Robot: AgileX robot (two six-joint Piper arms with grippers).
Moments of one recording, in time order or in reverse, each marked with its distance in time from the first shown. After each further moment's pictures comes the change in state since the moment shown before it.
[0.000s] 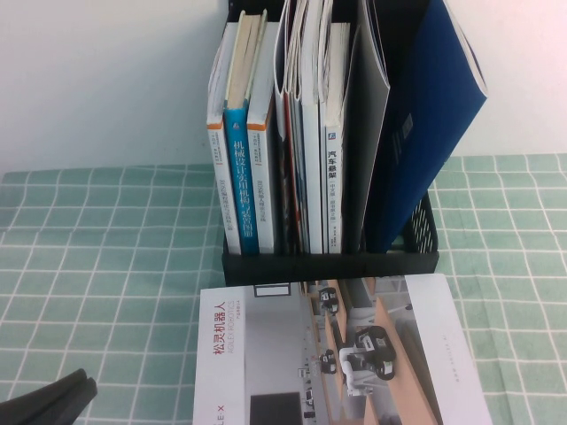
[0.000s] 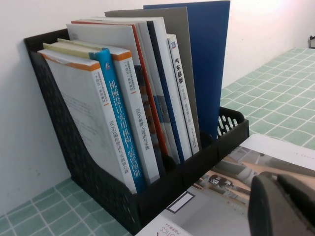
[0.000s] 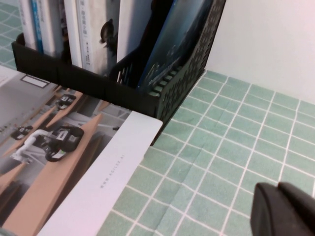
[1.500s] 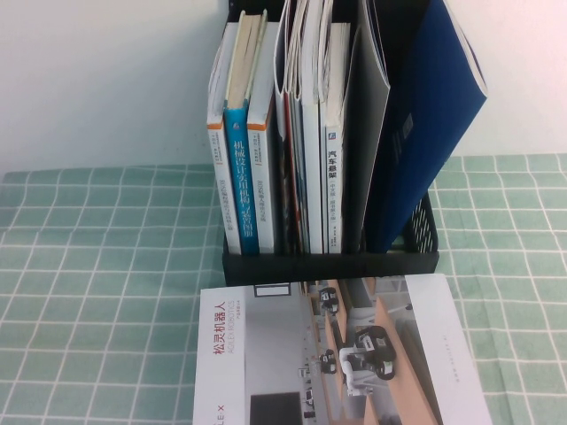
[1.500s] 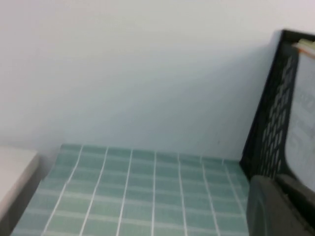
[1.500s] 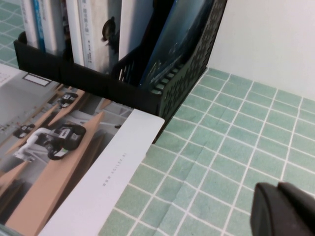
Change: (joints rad) right arm 0.000 0.000 0.000 0.010 0.003 0.000; left arm 0.738 -0.002 0.067 -0.423 -0.122 0.083
